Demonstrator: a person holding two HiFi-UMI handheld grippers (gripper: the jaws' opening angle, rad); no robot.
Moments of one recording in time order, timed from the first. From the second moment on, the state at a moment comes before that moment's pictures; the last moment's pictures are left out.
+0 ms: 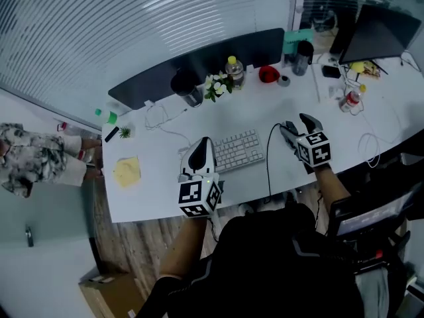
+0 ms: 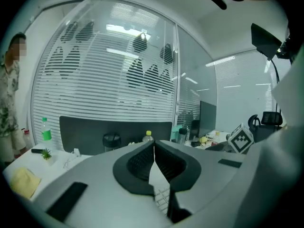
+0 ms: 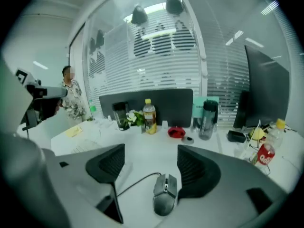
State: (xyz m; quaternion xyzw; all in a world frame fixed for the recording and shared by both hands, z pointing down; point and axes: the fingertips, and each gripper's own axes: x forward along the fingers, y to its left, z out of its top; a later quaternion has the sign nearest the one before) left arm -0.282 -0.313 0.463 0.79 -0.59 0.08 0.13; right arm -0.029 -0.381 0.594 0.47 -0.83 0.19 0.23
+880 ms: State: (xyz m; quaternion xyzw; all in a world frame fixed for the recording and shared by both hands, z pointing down) left arm -0.251 -0.292 0.354 0.85 -0.52 0.01 0.10; right arm -0.046 -0.287 0.333 0.47 -0.88 0.08 0.04
